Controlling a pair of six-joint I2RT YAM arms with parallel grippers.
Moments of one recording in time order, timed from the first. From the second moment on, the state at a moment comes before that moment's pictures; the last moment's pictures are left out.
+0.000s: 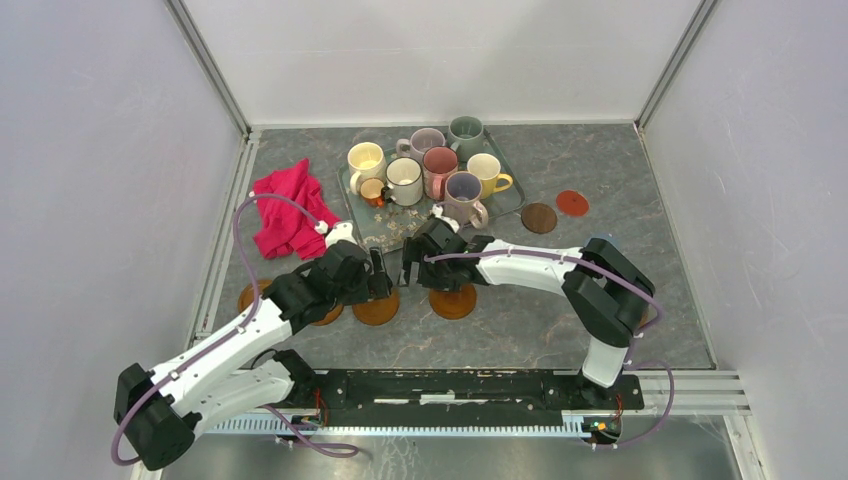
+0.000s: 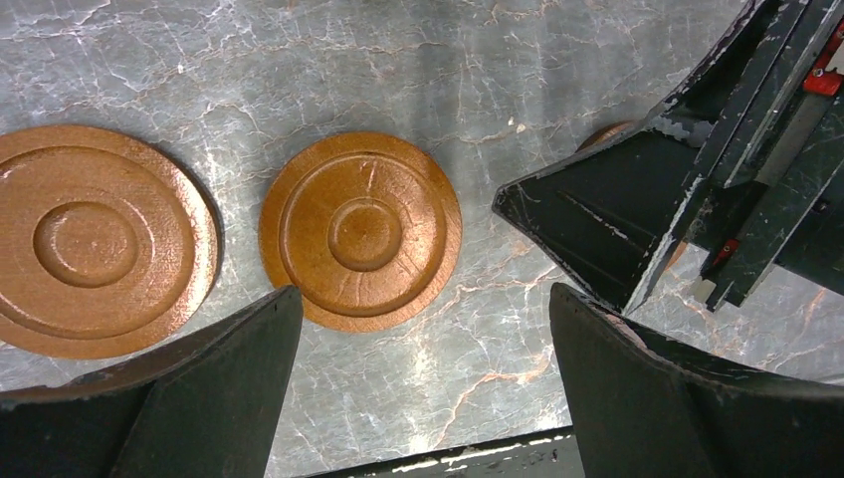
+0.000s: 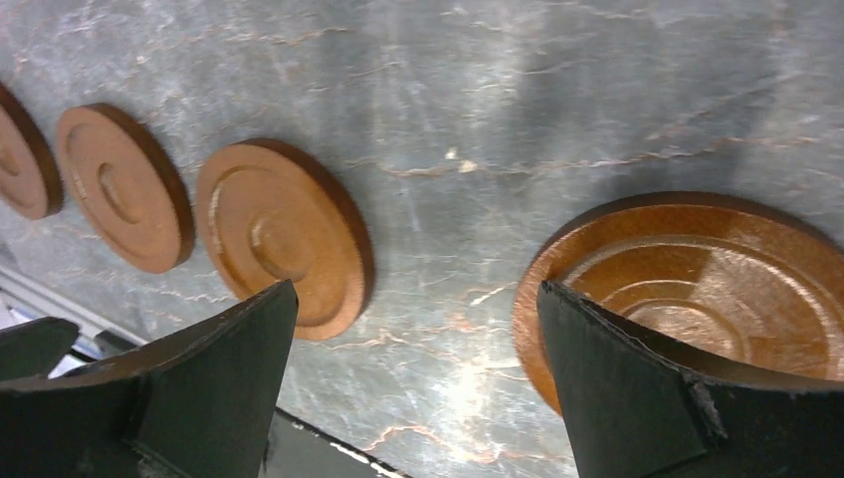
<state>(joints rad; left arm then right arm) -0.74 0.91 0.68 -0.63 -0.29 -0.76 0.94 1.79 1.11 -0.29 0.06 0.97</state>
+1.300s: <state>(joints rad) -1.00 1.53 0.93 -0.20 -0.12 -0.72 0.58 1.09 0.77 -0.53 0.42 0.70</state>
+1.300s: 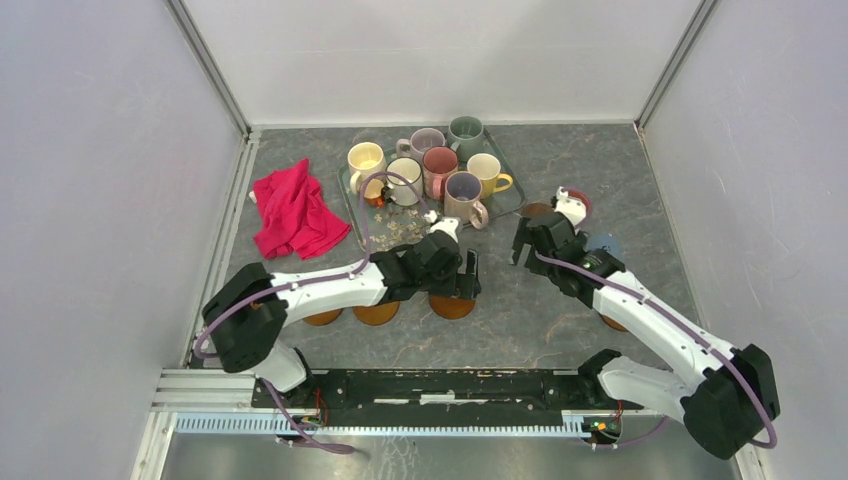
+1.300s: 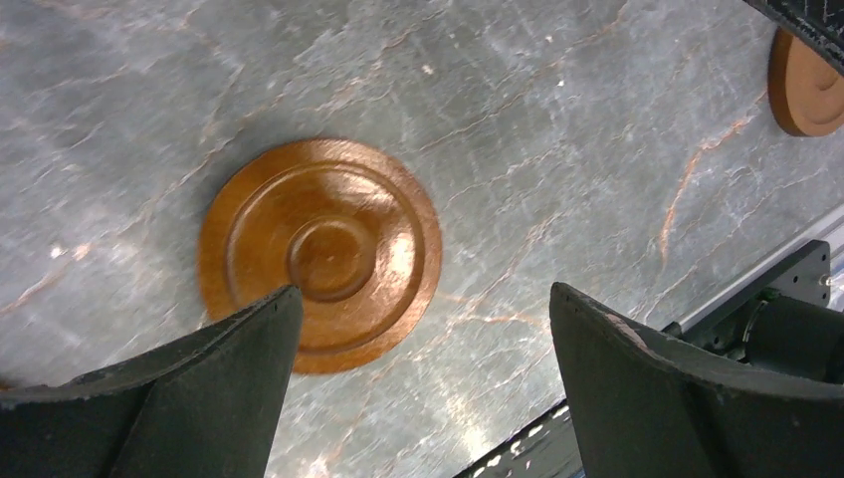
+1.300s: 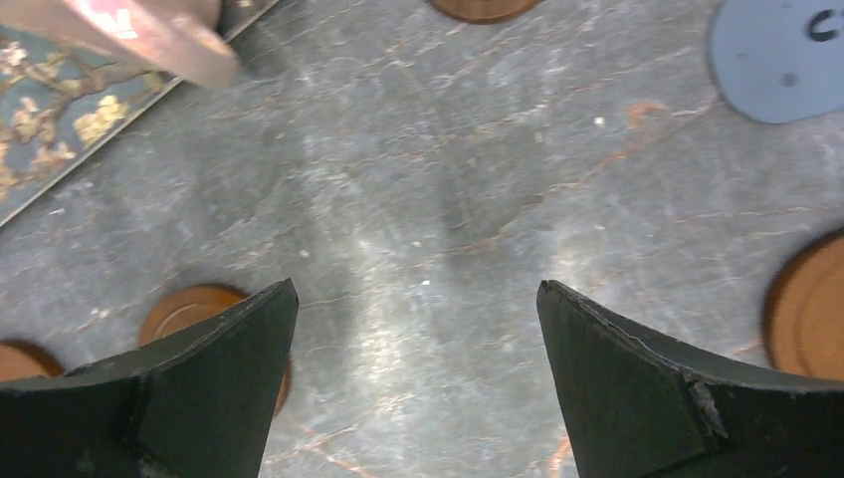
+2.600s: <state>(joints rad) -1.02 1.61 0.86 -0.15 -0.08 -0.71 0.28 1.04 0.62 -0.49 0.37 0.52</state>
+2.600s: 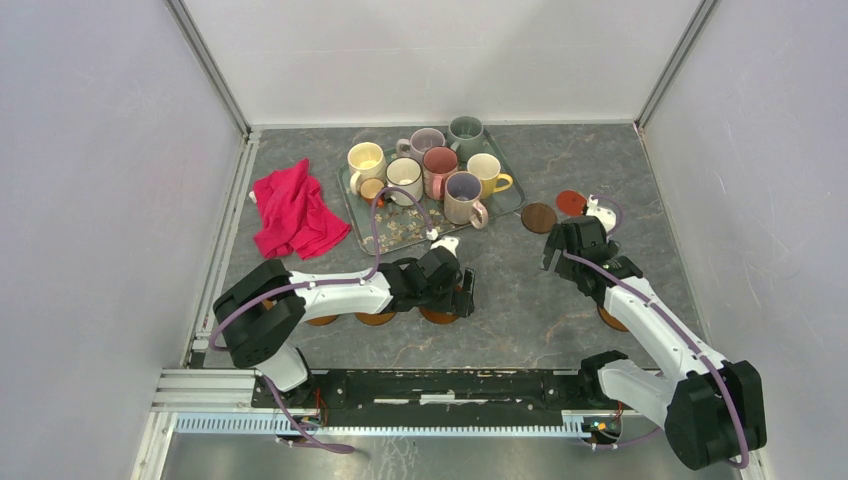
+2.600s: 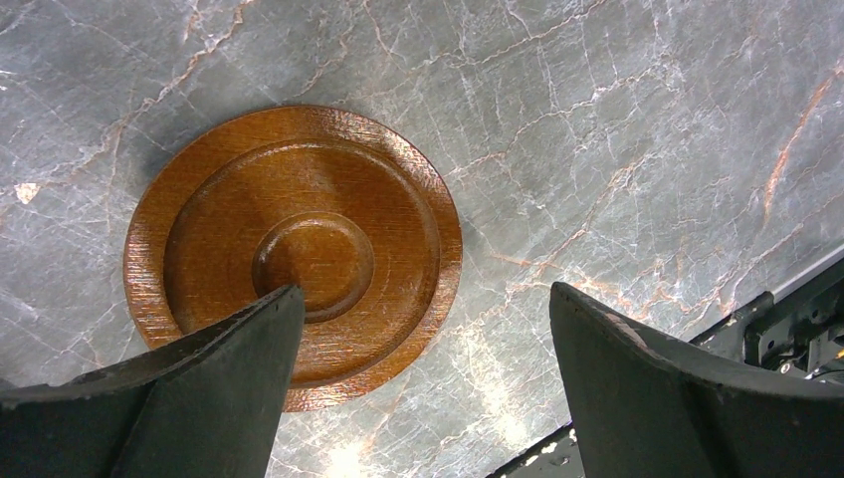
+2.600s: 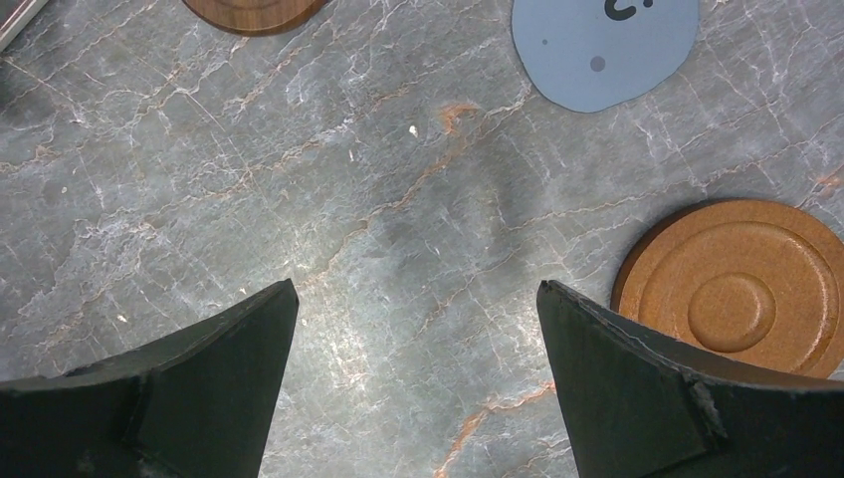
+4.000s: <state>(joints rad) -1.02 1.58 0.86 -0.24 -0.13 -0.69 0.15 1.05 0.56 -0.48 0.41 0.51</state>
